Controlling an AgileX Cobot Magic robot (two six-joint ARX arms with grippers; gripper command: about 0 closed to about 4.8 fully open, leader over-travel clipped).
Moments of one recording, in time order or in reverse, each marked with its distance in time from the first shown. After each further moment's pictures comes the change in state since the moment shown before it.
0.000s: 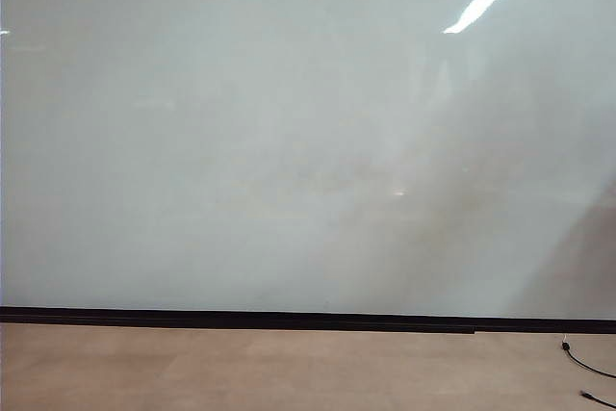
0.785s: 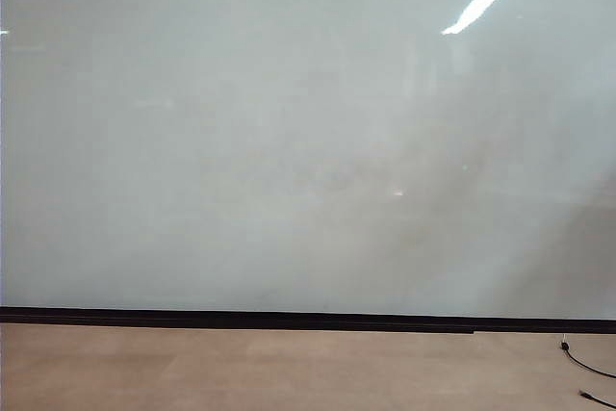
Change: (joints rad) left arm 0.000 0.000 0.000 0.000 0.000 0.000; right arm 0.040 -0.181 -0.183 0.020 0.428 -0.005
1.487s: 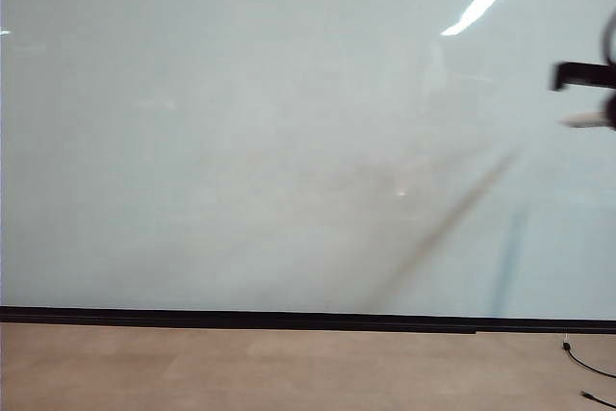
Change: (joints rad) left arm 0.000 0.000 0.000 0.000 0.000 0.000; right arm 0.919 -0.632 -0.360 -0.296 0.679 0.002
